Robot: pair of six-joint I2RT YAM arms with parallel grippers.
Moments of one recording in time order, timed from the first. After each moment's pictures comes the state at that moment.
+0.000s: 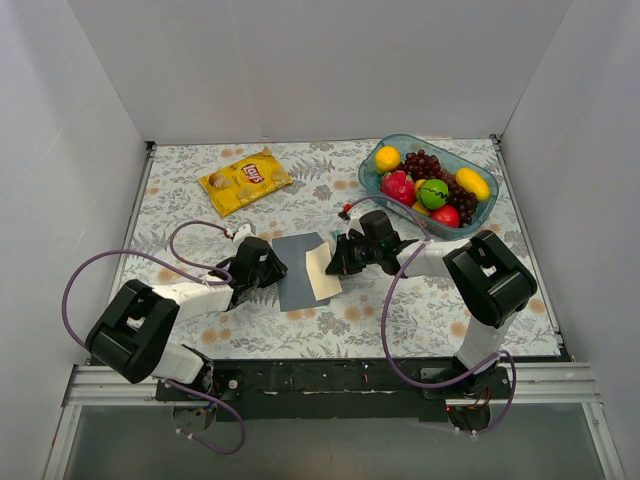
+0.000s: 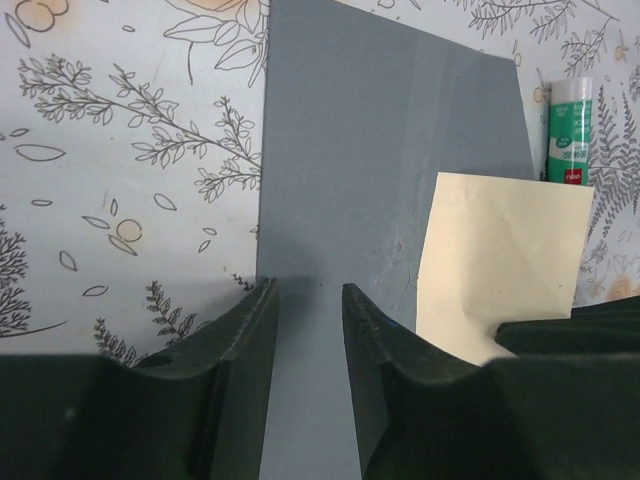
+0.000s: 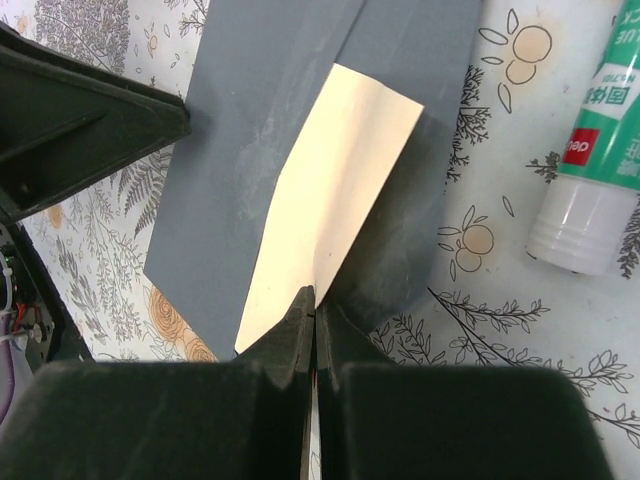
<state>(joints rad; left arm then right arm) -0.54 1.41 0.49 0.21 -0.17 -0.90 0.64 1.77 0.82 0.25 -0.49 0.44</state>
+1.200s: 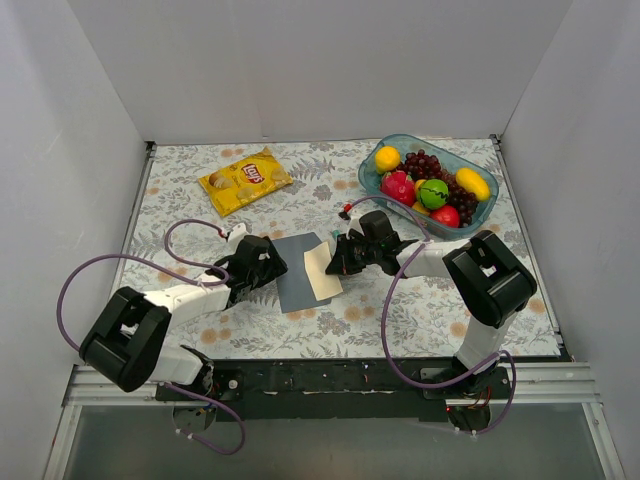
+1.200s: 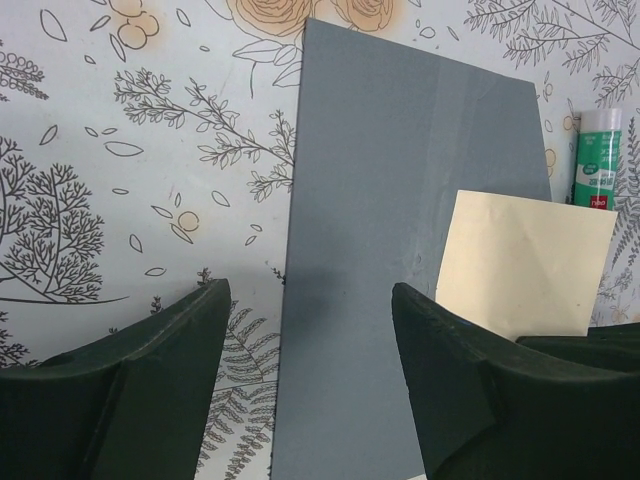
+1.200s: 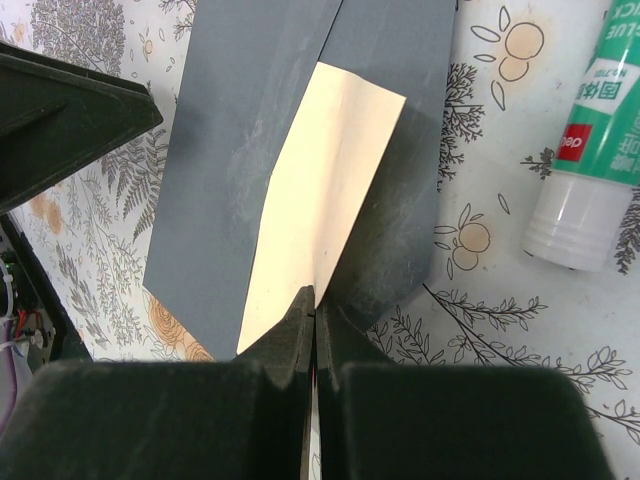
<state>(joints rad) -0.55 1.35 0.52 0.05 -0.26 -0.91 0.64 1.77 0.82 0.25 -0.47 0.46</state>
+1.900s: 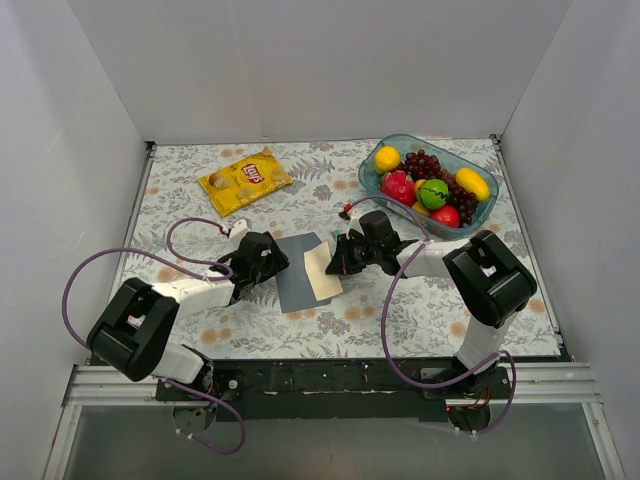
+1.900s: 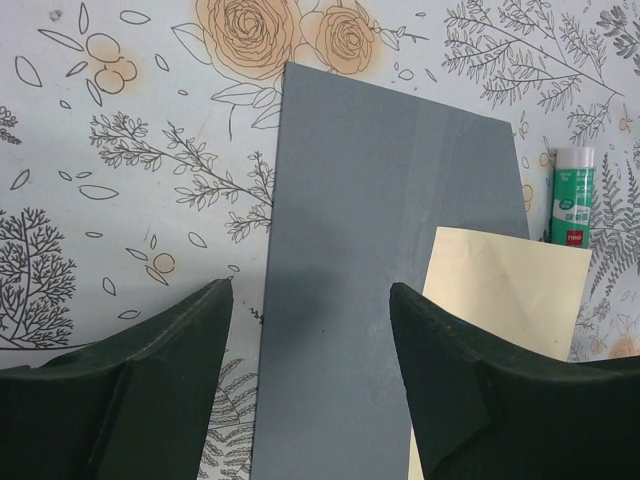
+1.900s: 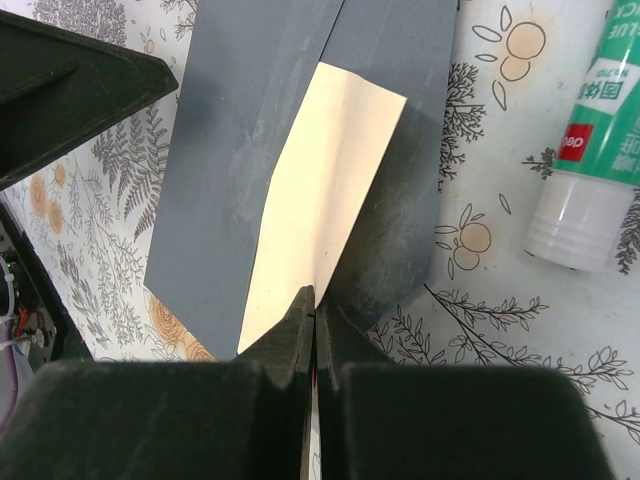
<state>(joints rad) -0.55 1.41 0.54 0.13 -0.27 -0.93 0.64 1.77 0.82 0.25 -0.48 0.46</state>
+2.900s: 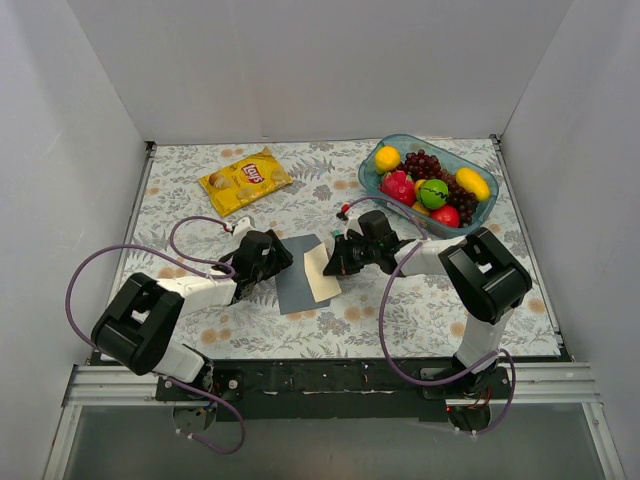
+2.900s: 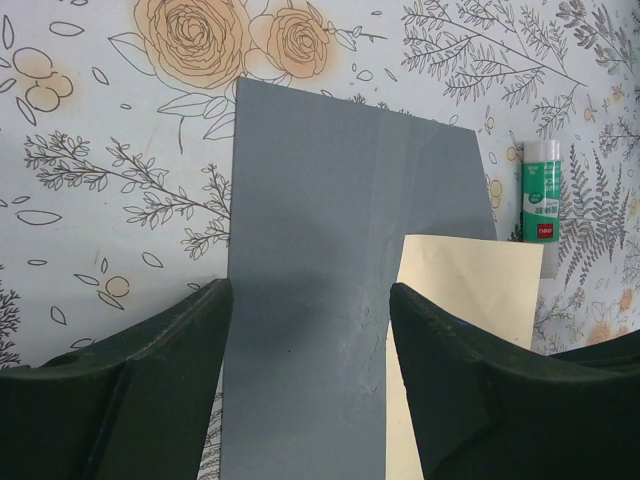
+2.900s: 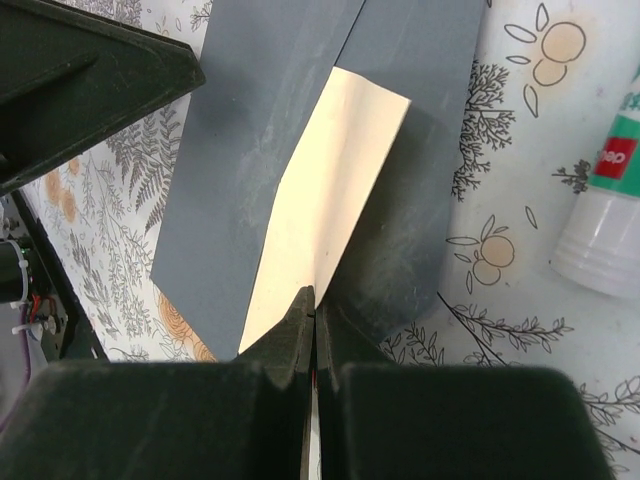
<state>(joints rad) -0.55 1.45 0.54 0.21 -0.22 -0.91 0.64 1.80 0.83 0.27 -0.53 0.46</state>
